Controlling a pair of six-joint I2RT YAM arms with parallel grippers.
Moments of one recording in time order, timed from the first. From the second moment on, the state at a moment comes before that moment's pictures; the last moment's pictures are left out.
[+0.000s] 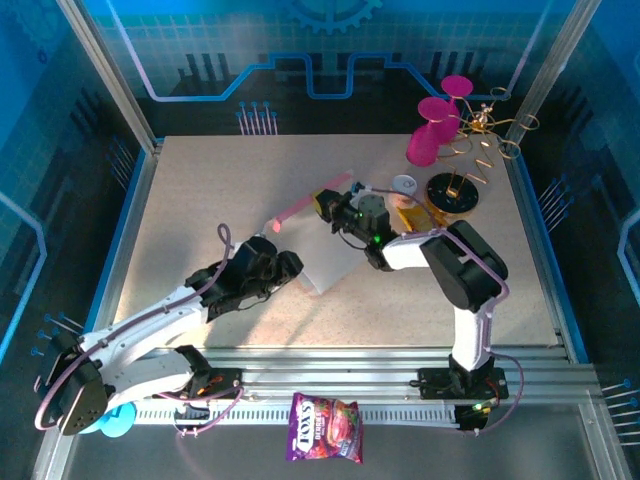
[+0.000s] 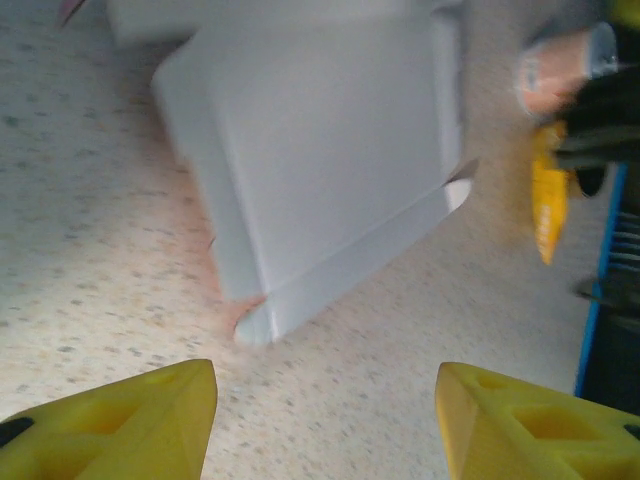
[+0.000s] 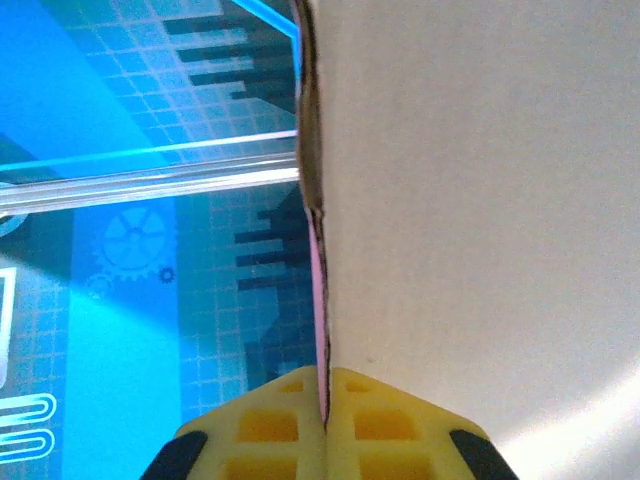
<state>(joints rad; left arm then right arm) -0.68 1.06 0.65 -0.39 -0.05 -1.25 0.58 1.92 0.98 0.88 -0.22 1.63</state>
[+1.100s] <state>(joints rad) -0.54 1.39 0.84 -0.38 -0.08 -1.04 0.61 1.87 1.56 -0.38 -0.06 1.60</state>
